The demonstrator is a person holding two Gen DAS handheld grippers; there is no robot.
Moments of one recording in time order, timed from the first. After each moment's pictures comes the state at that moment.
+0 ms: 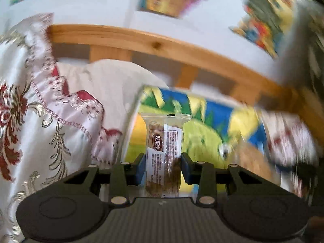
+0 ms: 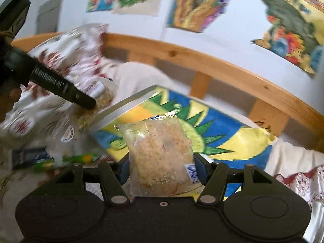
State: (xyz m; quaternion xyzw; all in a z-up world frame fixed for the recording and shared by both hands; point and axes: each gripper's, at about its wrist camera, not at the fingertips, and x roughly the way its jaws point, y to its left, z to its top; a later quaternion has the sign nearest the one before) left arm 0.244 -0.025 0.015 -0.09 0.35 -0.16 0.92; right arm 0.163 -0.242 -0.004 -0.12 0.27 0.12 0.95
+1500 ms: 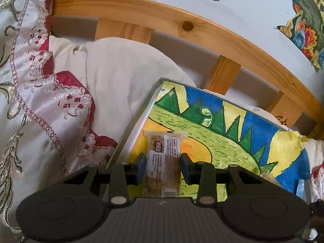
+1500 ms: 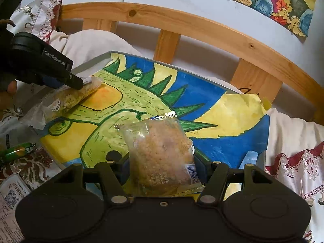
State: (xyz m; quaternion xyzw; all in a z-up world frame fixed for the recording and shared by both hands) left arm 0.330 -0.055 -0.057 -0.12 0.36 -0.10 0.92; right arm 0.233 -0.258 -0.073 -0.13 0.33 0.02 0.94
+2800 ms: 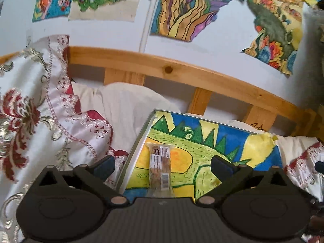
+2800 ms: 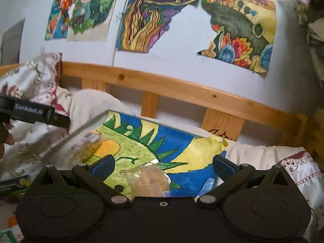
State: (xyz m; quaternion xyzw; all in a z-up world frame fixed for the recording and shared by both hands) left arm 0.219 -0.046 0.015 -0.07 0.28 -0.09 0.95; right arm 0.152 -0.280 0.022 -0.08 0.22 0.02 0.97
